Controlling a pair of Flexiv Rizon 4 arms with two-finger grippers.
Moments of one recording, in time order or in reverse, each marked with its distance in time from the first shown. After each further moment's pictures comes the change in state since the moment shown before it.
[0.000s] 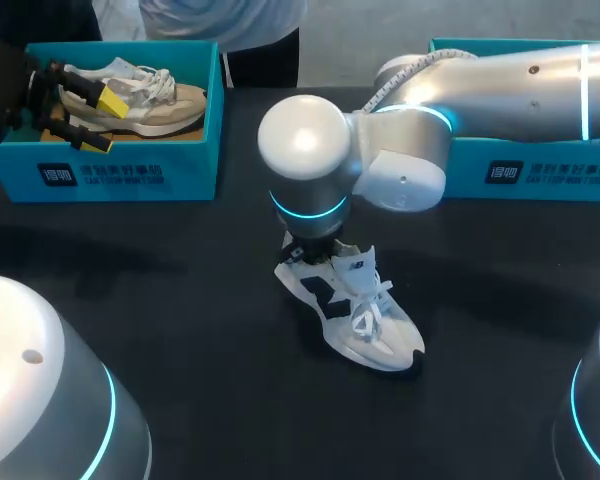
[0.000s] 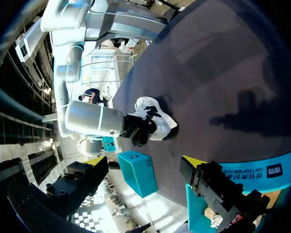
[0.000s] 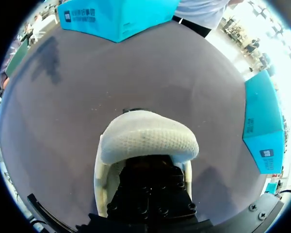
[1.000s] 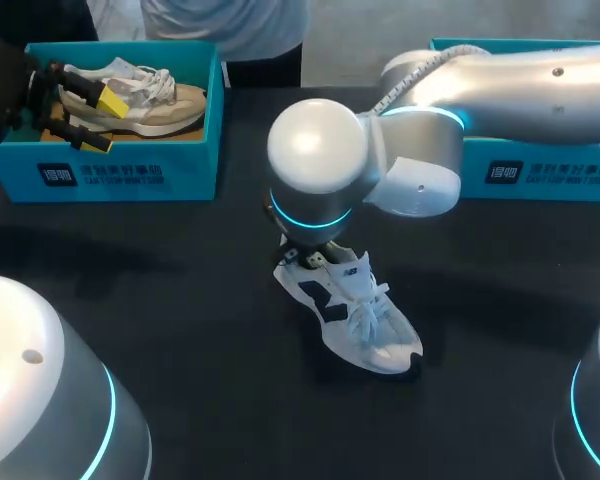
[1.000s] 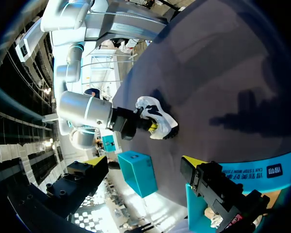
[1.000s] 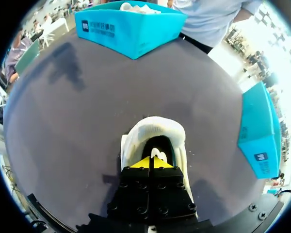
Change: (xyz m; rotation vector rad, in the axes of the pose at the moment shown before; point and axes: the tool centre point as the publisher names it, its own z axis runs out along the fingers) left arm 0.000 0.000 0.000 0.000 0.000 0.000; right arm 0.016 0.001 -0.048 -0.107 0.006 -0.040
